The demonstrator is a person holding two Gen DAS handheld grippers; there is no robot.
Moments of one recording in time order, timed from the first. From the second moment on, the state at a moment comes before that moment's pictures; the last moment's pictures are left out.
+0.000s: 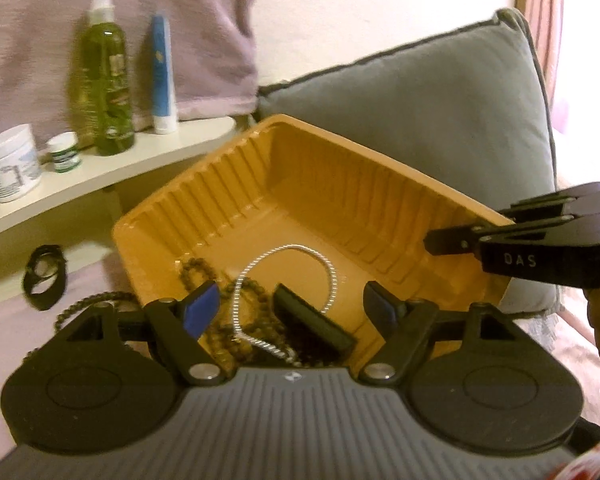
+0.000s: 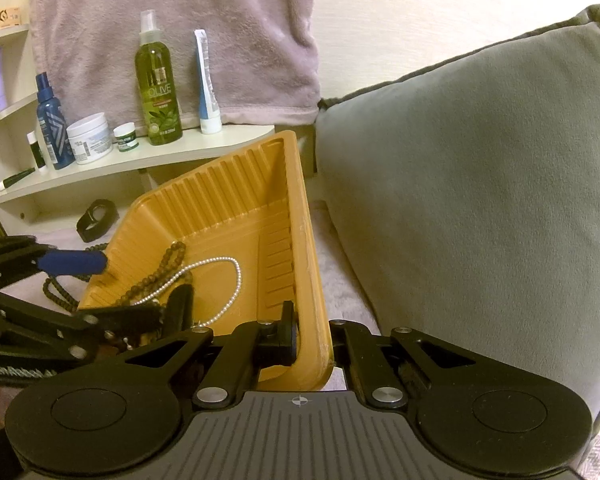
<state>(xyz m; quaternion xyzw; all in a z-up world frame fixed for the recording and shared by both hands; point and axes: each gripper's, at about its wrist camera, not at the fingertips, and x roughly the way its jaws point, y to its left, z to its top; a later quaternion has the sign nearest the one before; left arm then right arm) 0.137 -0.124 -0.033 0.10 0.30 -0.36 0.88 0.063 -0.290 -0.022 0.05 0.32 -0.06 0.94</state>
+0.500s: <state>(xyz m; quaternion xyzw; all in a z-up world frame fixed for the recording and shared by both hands) 0.145 -0.068 -0.036 0.07 0.32 -0.26 0.91 0.063 -0.290 -0.024 0.05 0.32 -0.06 0.94</state>
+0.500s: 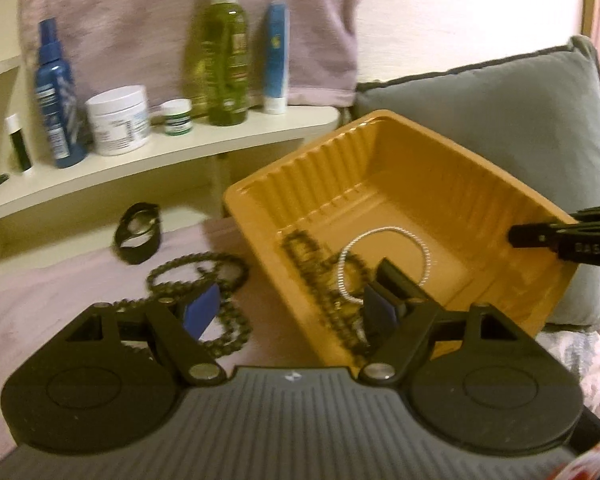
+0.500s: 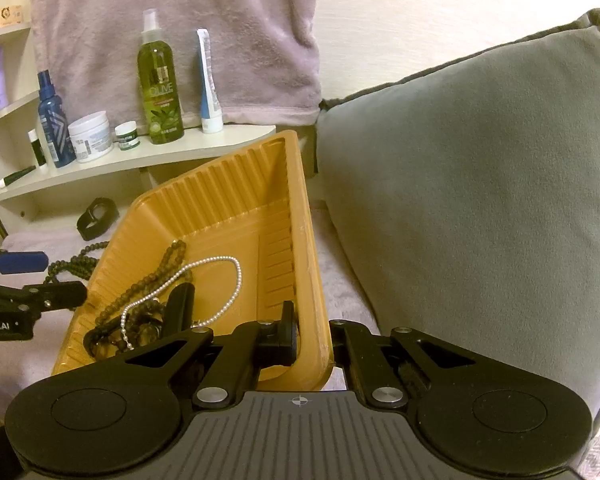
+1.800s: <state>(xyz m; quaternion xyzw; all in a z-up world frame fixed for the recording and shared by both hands) 0.203 0.017 -0.086 0.00 0.35 -0.08 0.93 0.065 -0.292 -0.029 0.04 0.33 -0.06 0.94</state>
